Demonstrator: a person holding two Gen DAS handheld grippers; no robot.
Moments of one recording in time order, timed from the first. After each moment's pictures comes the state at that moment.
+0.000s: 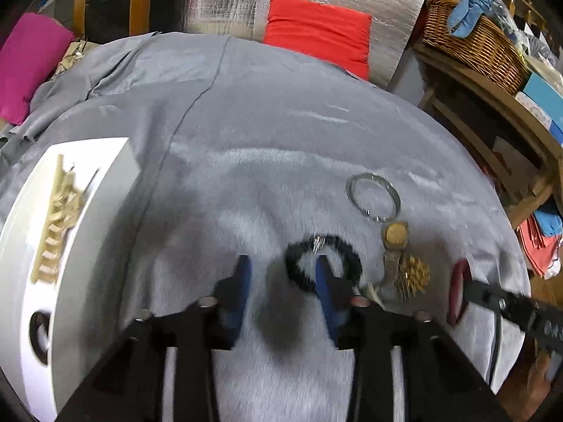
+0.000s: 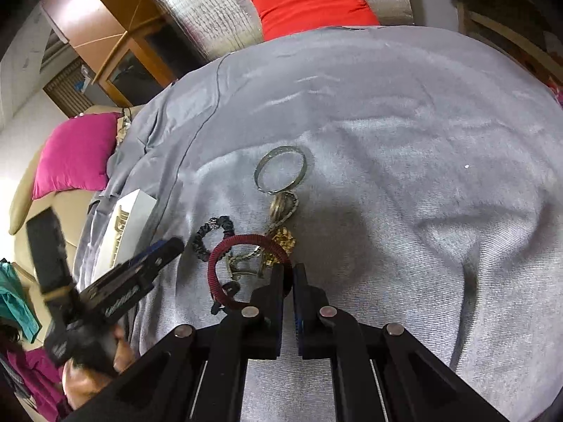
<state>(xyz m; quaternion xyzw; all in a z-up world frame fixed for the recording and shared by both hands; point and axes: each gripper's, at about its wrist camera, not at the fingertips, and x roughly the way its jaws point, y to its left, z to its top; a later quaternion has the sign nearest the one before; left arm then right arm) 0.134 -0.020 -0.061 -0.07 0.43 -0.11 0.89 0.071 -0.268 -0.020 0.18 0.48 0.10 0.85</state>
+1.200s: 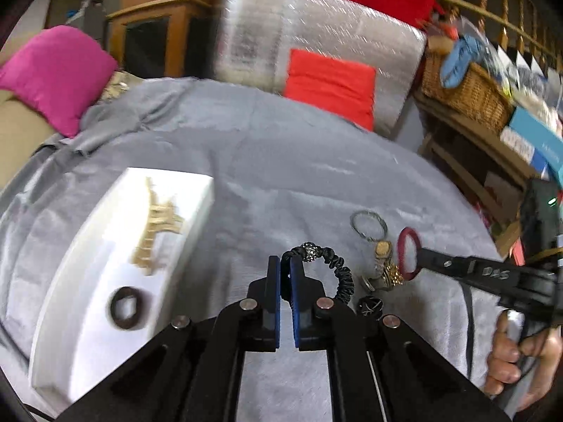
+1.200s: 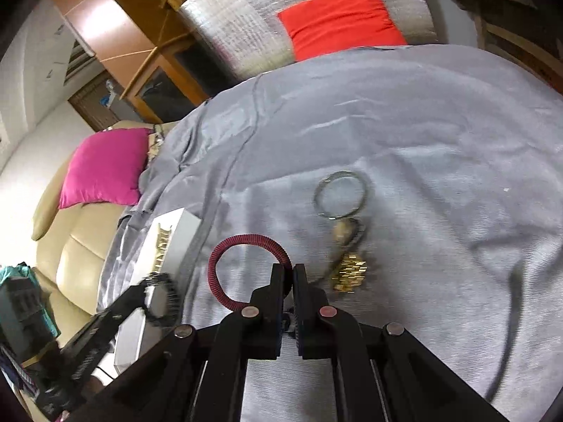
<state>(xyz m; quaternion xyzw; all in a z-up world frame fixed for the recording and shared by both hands) 0.040 0.042 0.004 -0.09 0.34 -0.07 0.93 0.074 -0.228 0.005 0.21 0.43 0.15 0.86</state>
